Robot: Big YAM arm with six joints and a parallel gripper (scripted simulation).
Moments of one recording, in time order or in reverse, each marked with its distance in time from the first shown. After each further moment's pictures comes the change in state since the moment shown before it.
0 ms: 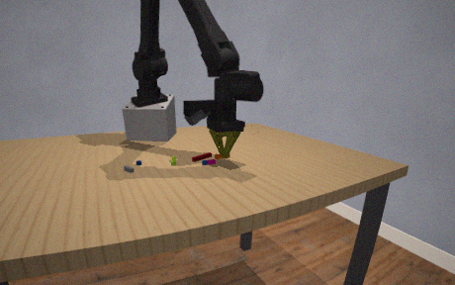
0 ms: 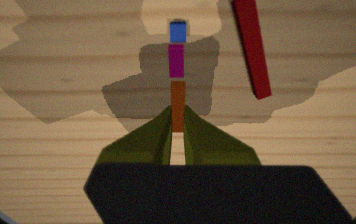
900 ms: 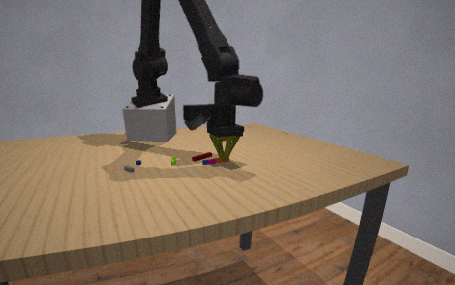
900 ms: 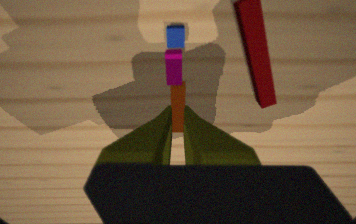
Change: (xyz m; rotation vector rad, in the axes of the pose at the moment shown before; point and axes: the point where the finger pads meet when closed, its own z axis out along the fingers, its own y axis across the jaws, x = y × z) arm 0.000 -0.001 0.011 0.005 -0.002 0.000
